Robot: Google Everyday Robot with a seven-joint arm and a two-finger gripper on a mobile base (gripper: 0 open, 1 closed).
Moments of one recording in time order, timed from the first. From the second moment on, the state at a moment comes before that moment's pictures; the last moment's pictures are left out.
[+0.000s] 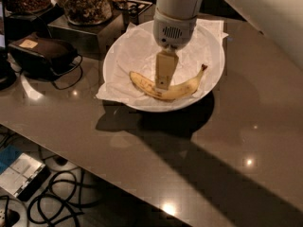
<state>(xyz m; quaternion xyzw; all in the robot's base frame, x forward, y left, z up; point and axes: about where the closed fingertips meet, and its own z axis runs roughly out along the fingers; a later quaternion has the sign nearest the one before) 0.540 -0.050 0.921 -0.62 0.78 0.02 0.07</state>
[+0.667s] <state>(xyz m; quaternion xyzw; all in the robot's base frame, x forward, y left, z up) 0.555 -0.051 0.893 -0.61 0.79 0.03 0.04</state>
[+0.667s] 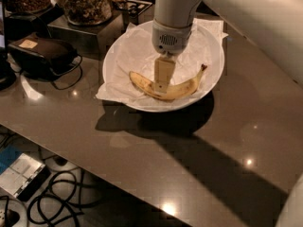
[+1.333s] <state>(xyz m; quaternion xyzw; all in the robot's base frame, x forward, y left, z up) 0.554 -0.053 0.875 -0.59 0.80 0.04 0.02</state>
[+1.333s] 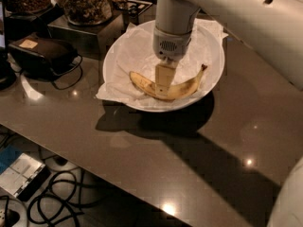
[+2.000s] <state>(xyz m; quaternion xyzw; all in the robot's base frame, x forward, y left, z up) 0.549 -0.054 0.853 -0.59 0.81 0.05 0.00</state>
